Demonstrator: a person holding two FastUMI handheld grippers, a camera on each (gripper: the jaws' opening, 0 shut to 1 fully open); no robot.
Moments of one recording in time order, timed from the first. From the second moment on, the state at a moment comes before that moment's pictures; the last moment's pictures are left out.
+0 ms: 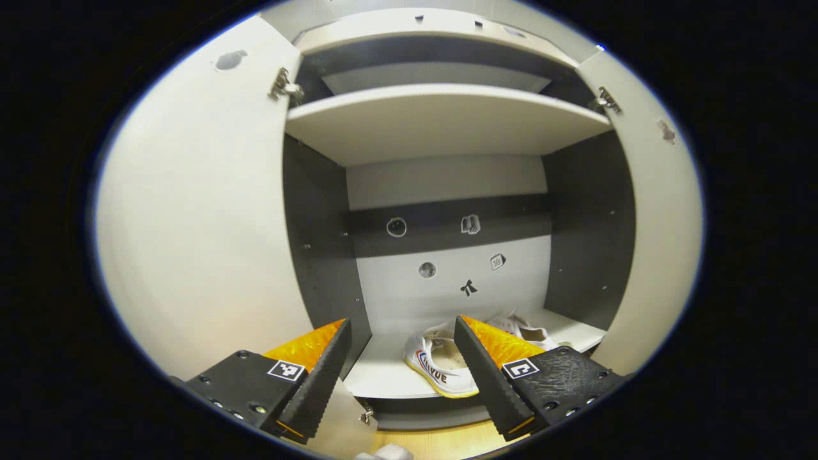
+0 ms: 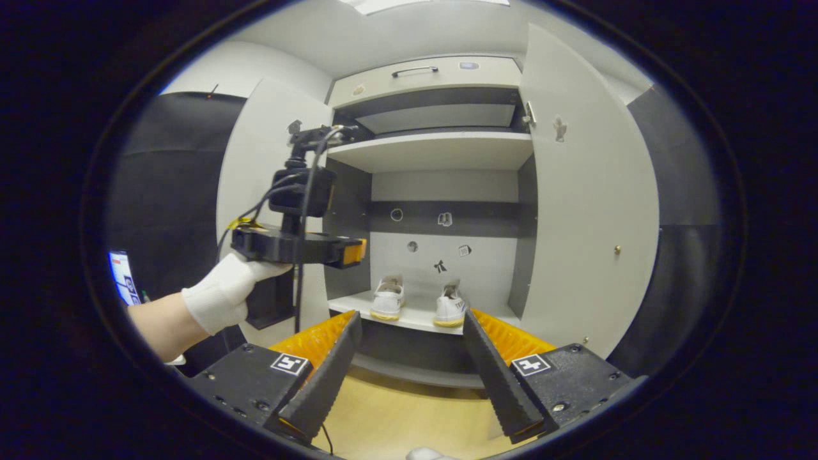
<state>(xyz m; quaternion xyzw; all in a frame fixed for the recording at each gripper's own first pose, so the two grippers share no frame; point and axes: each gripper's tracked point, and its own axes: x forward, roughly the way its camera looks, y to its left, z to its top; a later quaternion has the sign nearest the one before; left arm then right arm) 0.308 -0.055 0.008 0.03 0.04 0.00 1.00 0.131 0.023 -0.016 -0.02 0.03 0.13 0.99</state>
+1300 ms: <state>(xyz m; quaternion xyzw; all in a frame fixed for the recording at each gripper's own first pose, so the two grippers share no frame) 0.058 -0.070 -0.044 -0.03 0.04 -0.03 1.00 0.068 -0.215 0.000 0.00 0.02 -0.12 0.99</state>
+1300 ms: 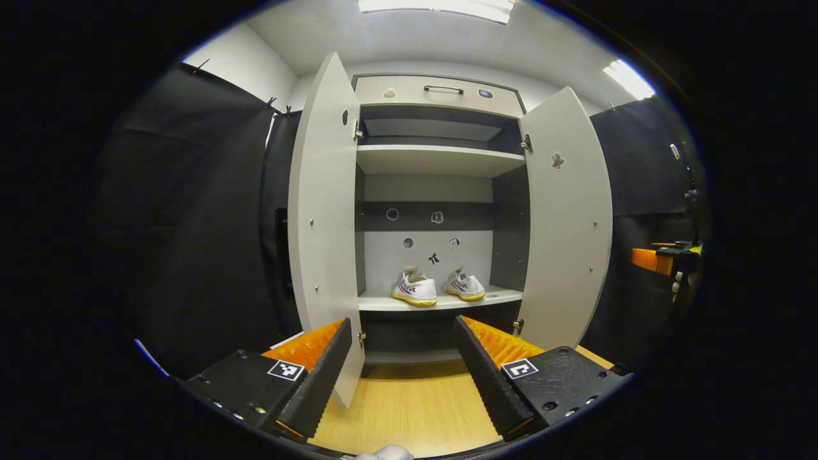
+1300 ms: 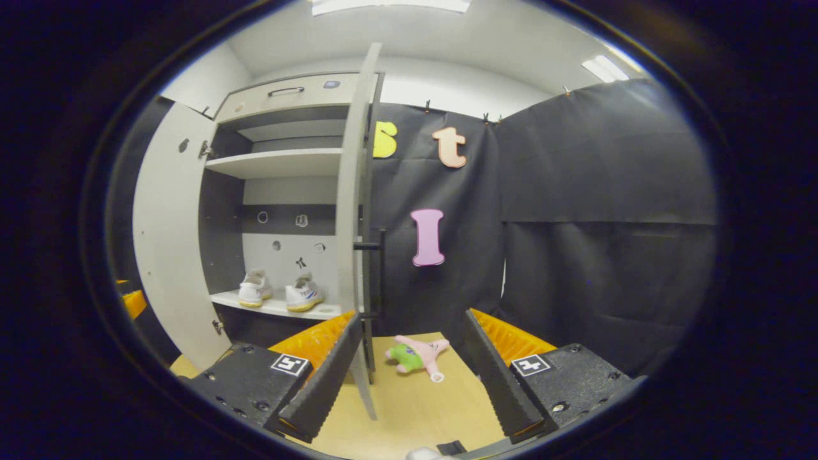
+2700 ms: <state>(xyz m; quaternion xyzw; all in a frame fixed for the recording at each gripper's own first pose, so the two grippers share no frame) 0.045 -0.080 -0.036 0.00 0.03 0.04 1.00 0.157 -0.117 0.004 0.01 0.03 0.06 1.00</state>
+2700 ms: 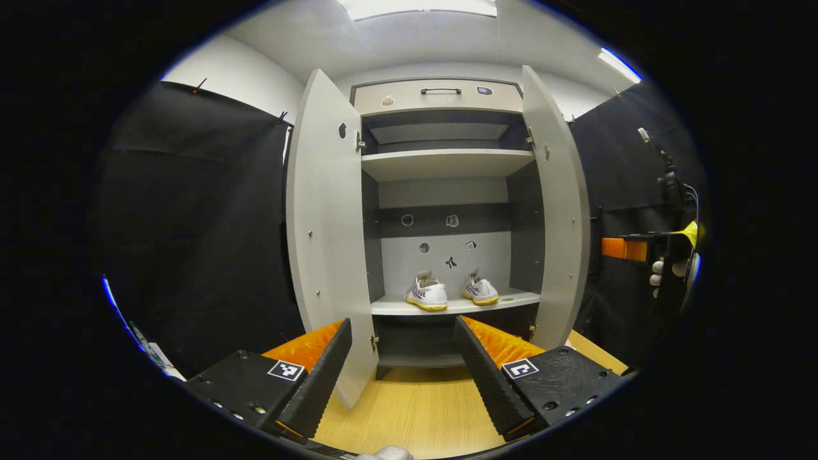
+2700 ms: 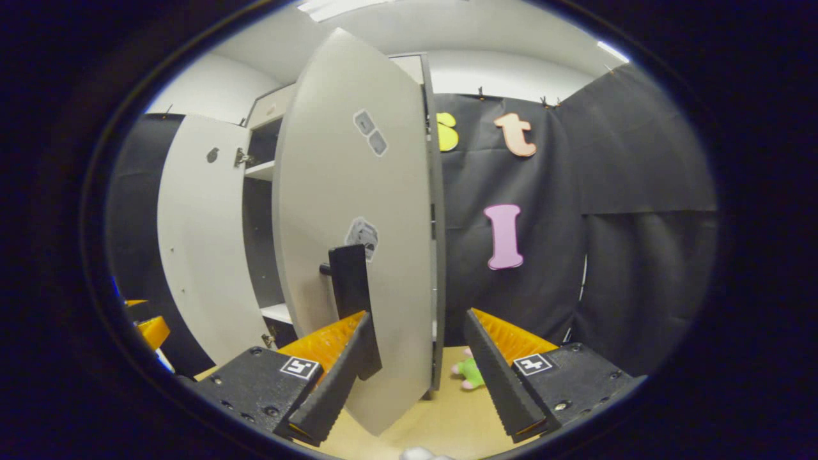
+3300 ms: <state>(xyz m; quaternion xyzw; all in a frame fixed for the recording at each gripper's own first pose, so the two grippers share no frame) 0.027 -0.039 -0.037 0.00 0.03 0.03 1.00 0.106 -0.056 -0.020 0.00 0.06 0.09 0.99</state>
